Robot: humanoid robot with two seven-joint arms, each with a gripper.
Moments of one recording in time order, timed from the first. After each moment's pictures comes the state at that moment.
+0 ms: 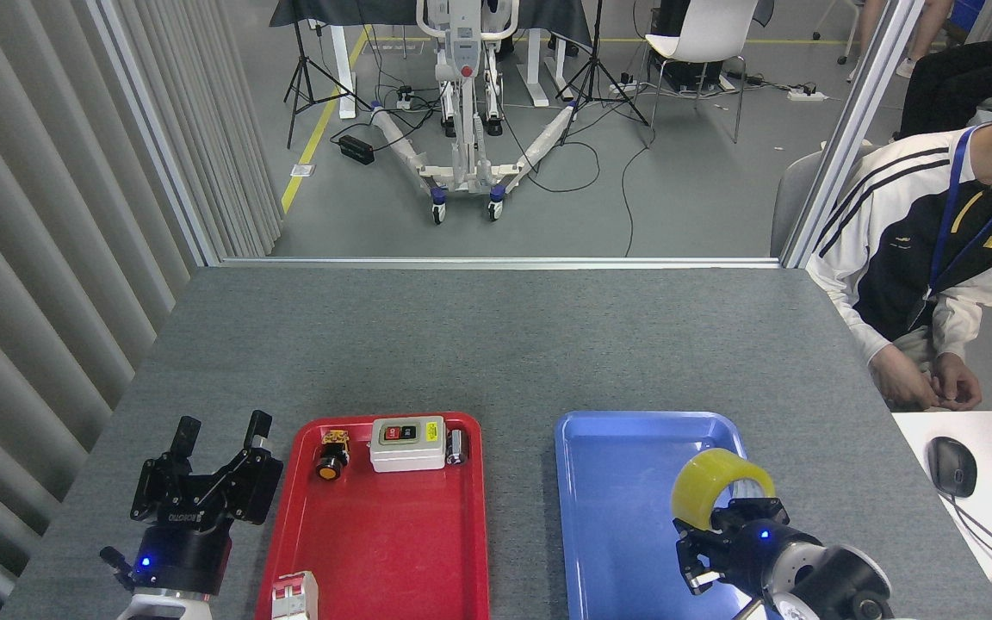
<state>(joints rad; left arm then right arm) -0.02 0.35 -0.19 -1.61 -0.84 -0.01 0.40 -0.08 -0.22 0.08 -1.70 1.37 -0.44 0.92</state>
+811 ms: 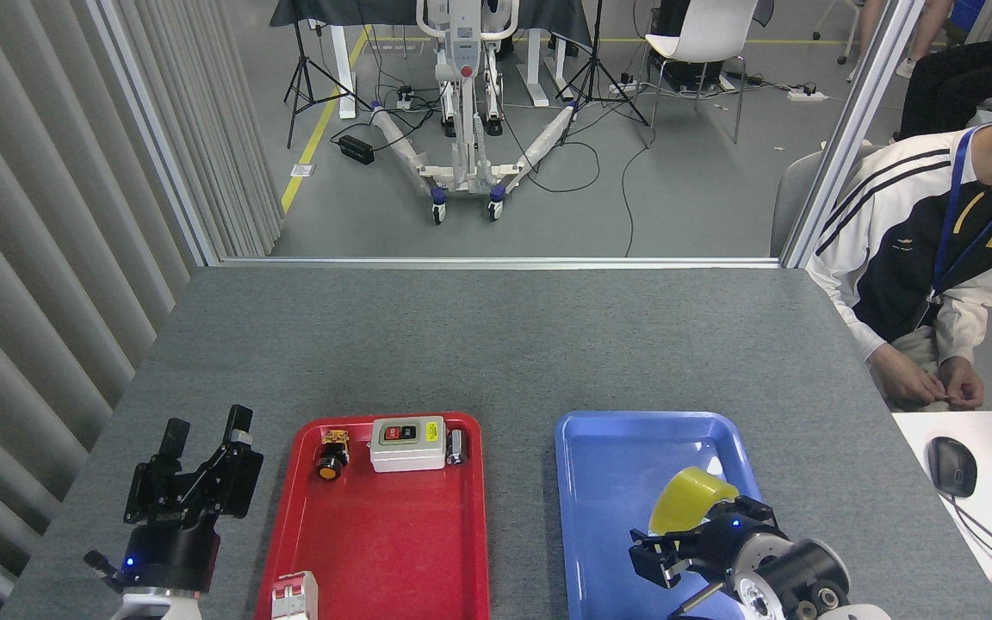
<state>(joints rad) -0.01 0.35 -0.16 -1.61 -0.71 -0.05 0.41 -0.11 -0.18 0.15 -1.66 1.30 -0.22 0.96</state>
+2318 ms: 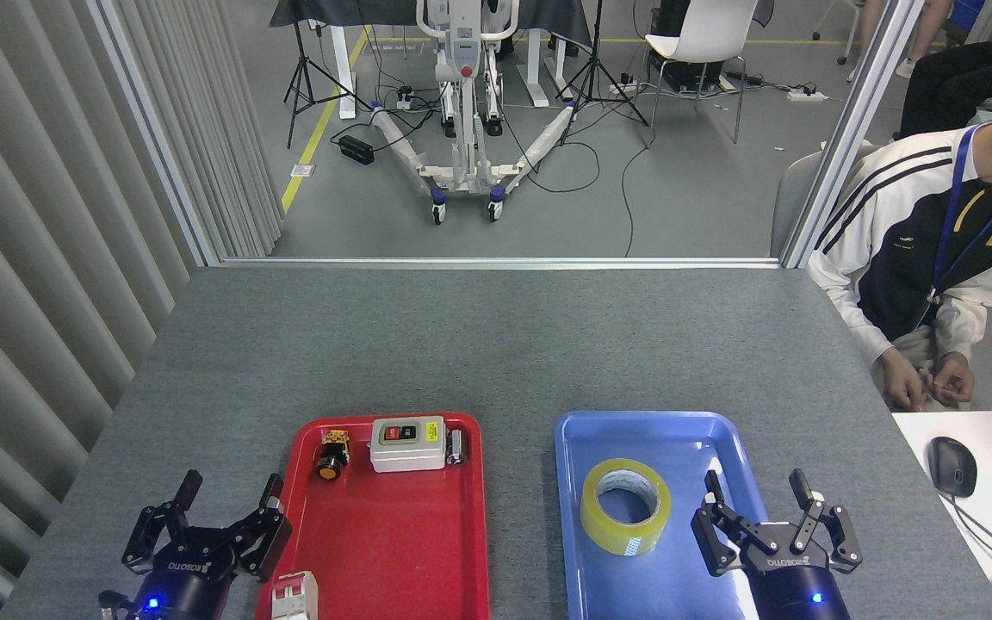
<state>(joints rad) 0.11 0.17 0.05 -1.64 -1.25 -0.15 0.10 0.12 -0.09 0.01 -1.65 1.40 0.00 -0.04</state>
